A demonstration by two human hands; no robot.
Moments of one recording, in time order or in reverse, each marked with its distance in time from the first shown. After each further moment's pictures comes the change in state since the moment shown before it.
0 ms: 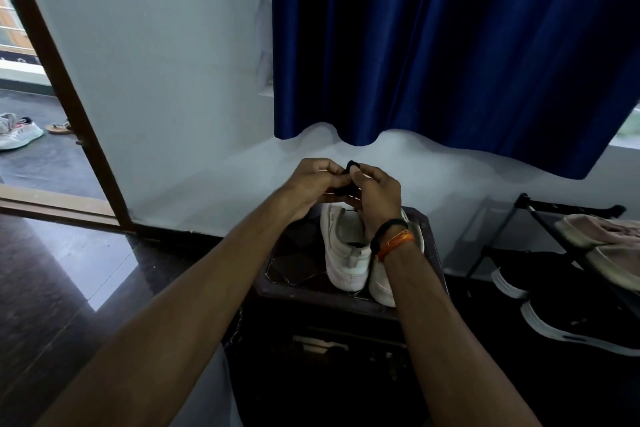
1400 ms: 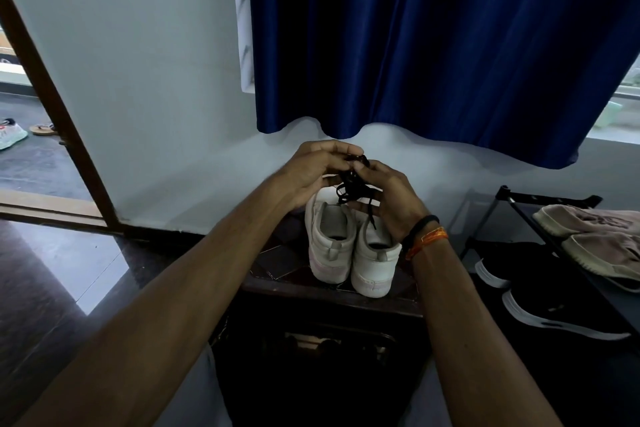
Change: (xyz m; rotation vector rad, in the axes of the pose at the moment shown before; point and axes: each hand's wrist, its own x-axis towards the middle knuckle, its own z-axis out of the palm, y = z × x) left_hand -0.008 0.028 0.033 -0.079 -0.132 0.057; right_hand -0.007 -0.024 -0.068 -0.011 -0.361 0.021
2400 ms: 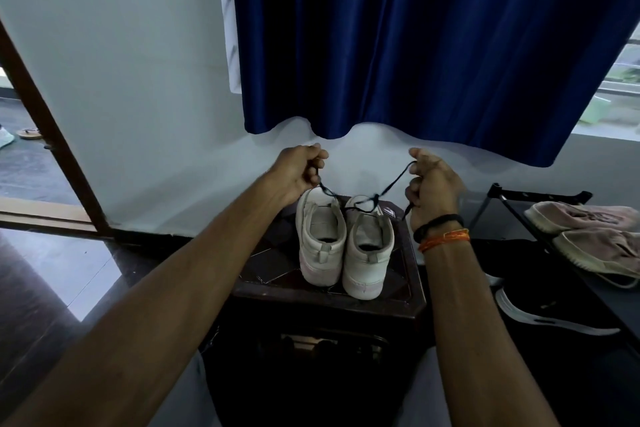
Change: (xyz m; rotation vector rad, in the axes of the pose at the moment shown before) left_hand 0.025 -0.010 -0.003 -0.221 0.321 -0.230; right_hand 0.001 -0.009 -0.046 0.323 0.573 -0.166
